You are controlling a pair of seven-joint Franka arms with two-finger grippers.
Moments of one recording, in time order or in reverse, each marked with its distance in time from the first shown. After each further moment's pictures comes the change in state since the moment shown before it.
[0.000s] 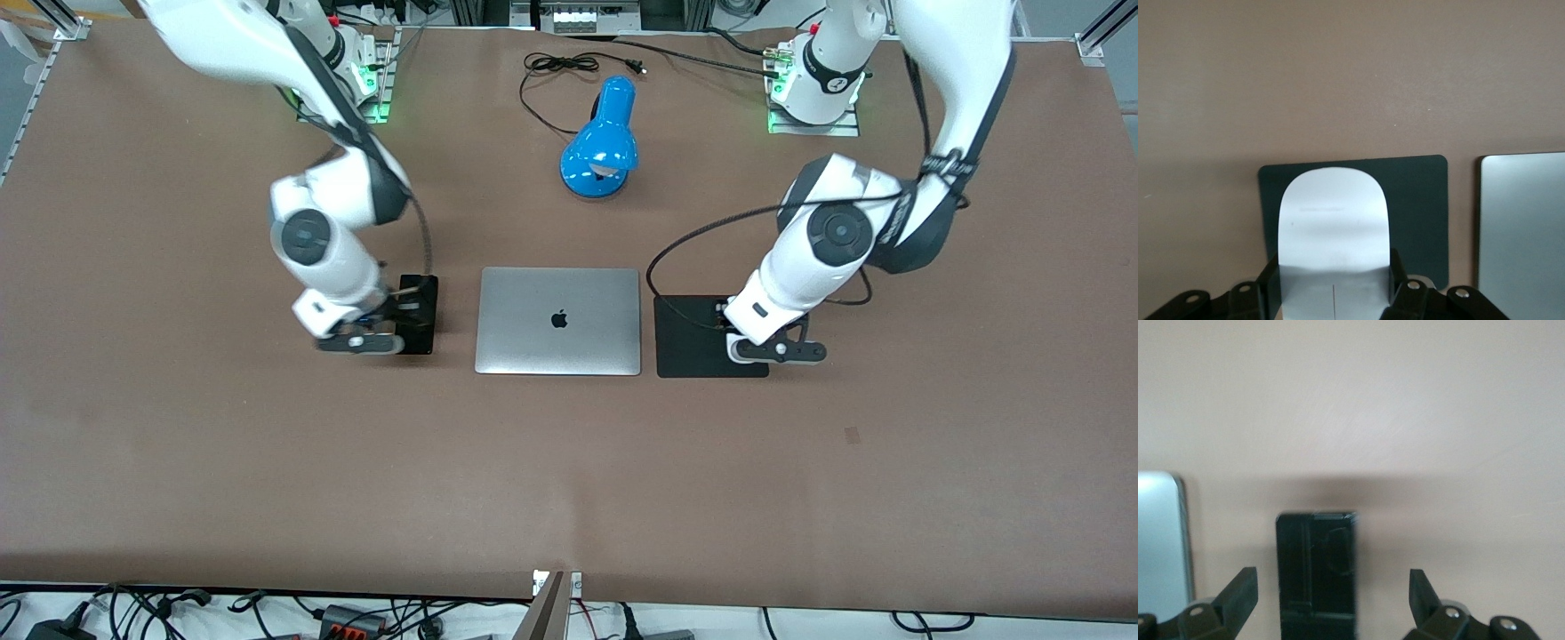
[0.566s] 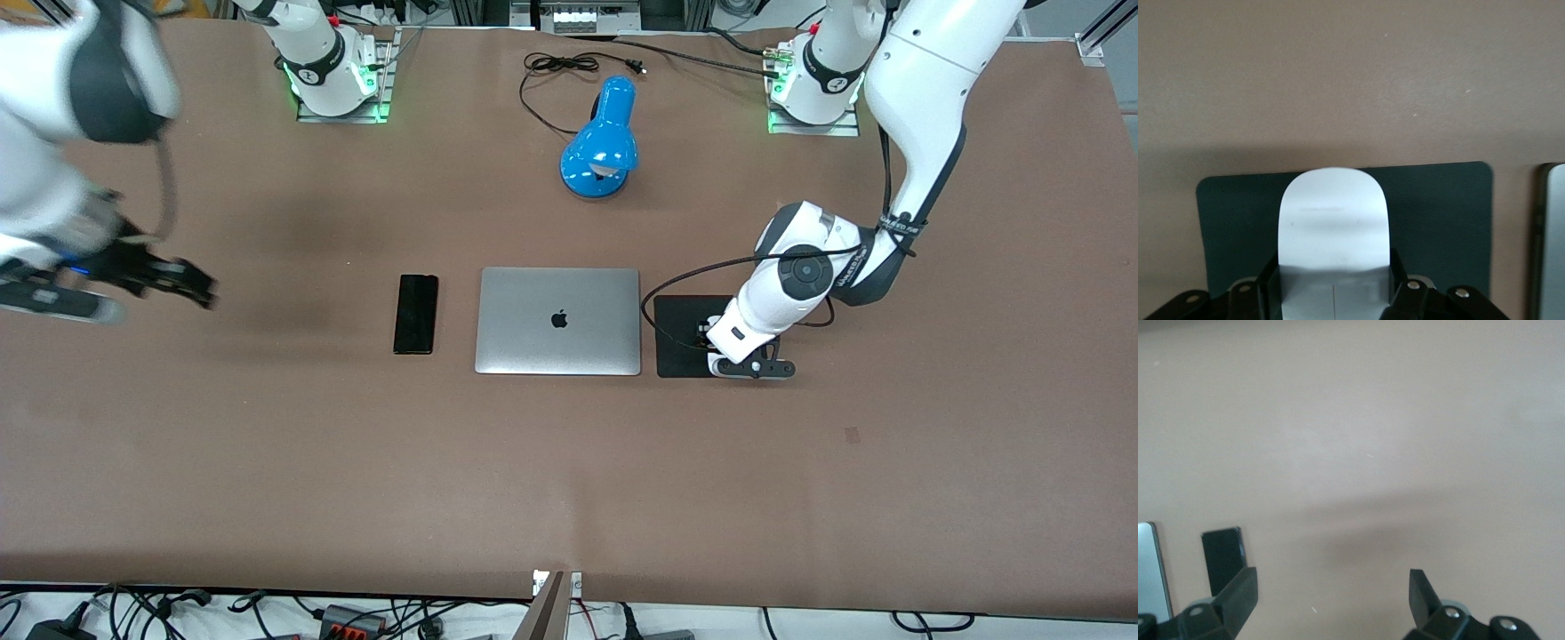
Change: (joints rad) left arm 0.003 0.162 0.005 -0.019 0.086 0.161 -0.057; right arm -0.242 -0.289 -0.087 0.247 0.001 -0.536 -0.227
